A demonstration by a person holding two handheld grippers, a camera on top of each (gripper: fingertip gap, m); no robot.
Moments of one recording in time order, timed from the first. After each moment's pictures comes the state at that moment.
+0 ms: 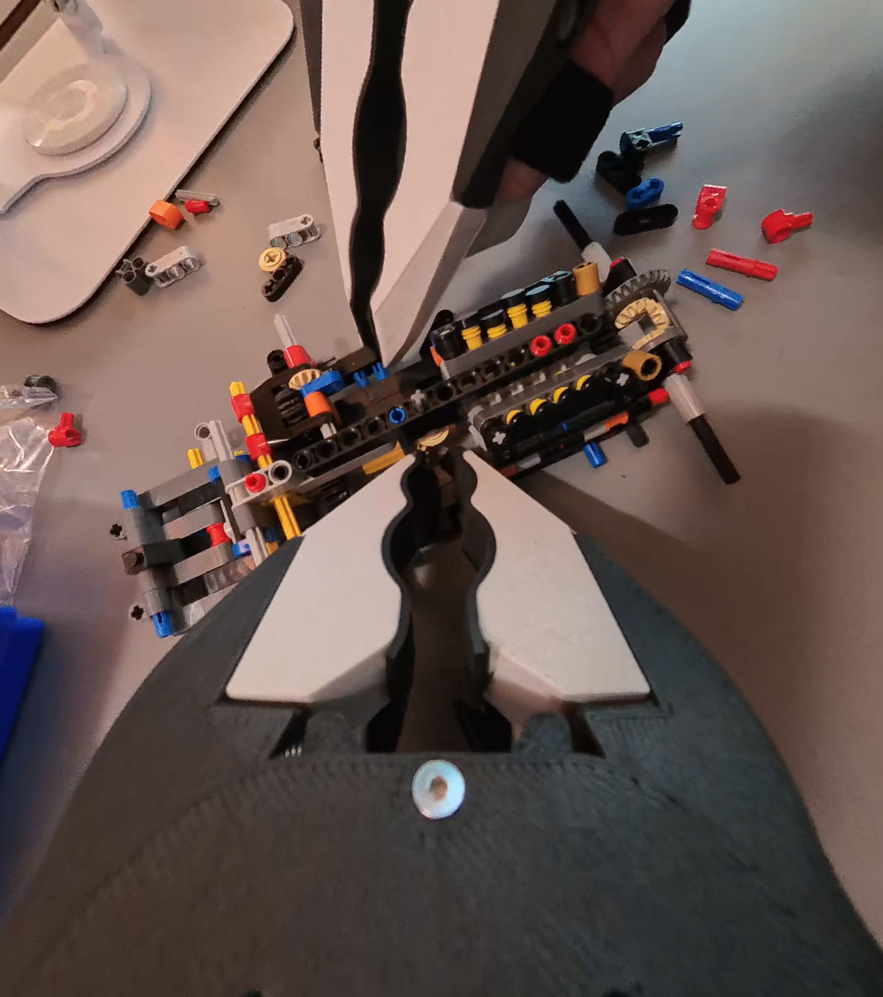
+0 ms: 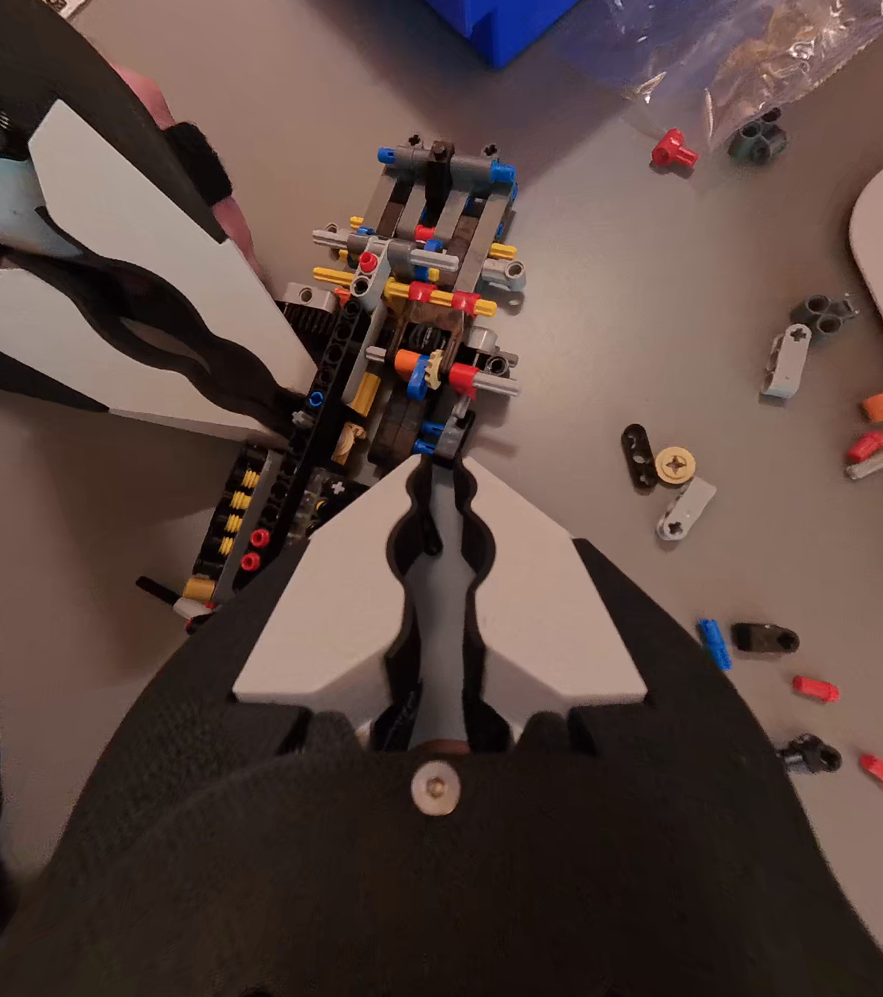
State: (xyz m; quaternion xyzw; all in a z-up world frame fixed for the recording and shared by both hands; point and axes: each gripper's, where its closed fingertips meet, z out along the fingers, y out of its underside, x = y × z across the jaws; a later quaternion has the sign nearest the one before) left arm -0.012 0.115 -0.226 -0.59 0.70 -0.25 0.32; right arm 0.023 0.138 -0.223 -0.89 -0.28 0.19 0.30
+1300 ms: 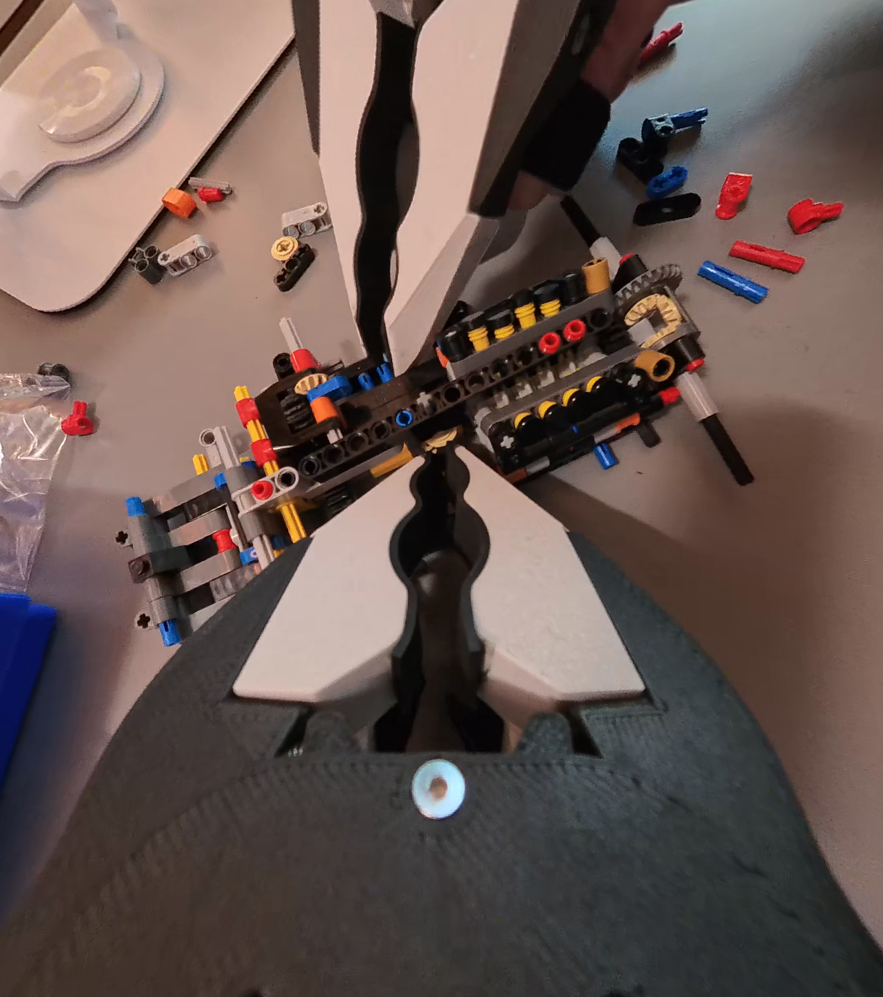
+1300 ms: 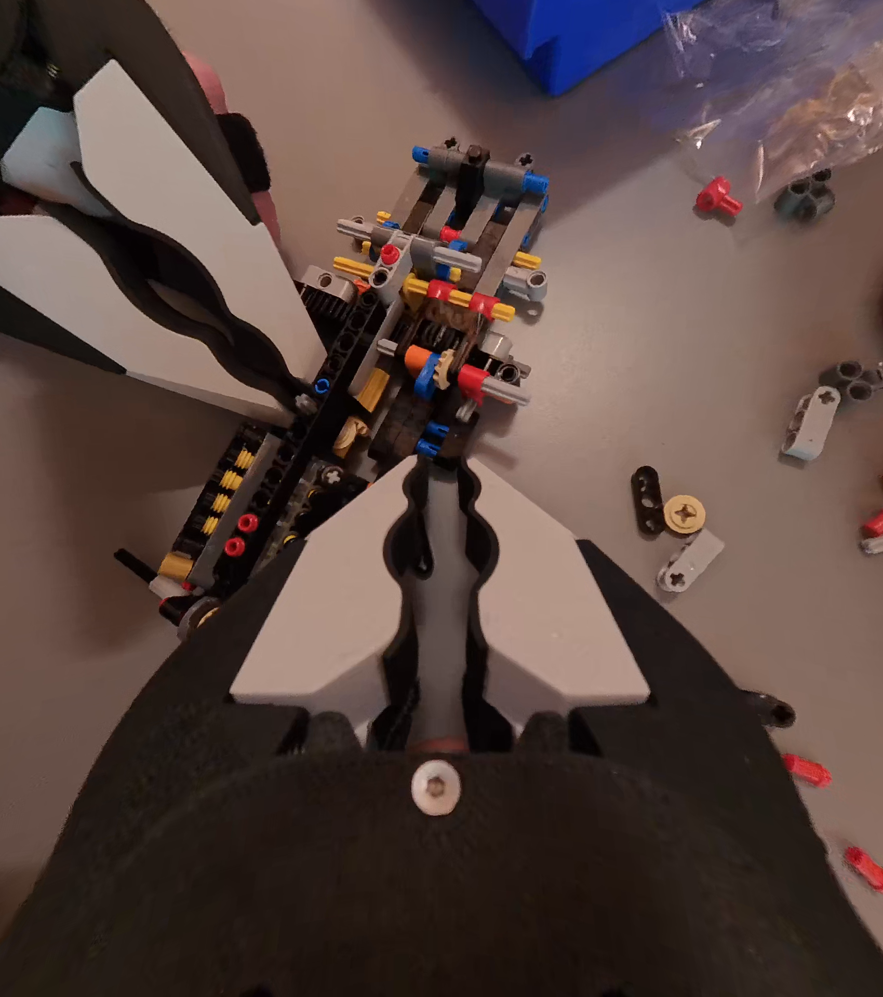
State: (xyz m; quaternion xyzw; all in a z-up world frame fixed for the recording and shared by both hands) left arm -0.014 0.120 -0.228 -0.59 0.70 -0.24 0.32; right arm 0.016 0.141 -0.227 -0.86 -0.34 0.21 0.31
